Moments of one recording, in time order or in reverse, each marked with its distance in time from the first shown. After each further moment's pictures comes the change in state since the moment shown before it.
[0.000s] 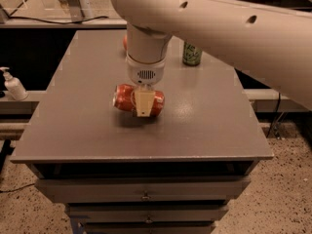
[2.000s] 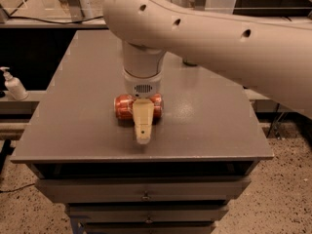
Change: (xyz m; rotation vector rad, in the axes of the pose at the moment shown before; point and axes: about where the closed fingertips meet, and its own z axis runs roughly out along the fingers) arm -0.001 0.021 0.019 -0.011 0.034 -0.016
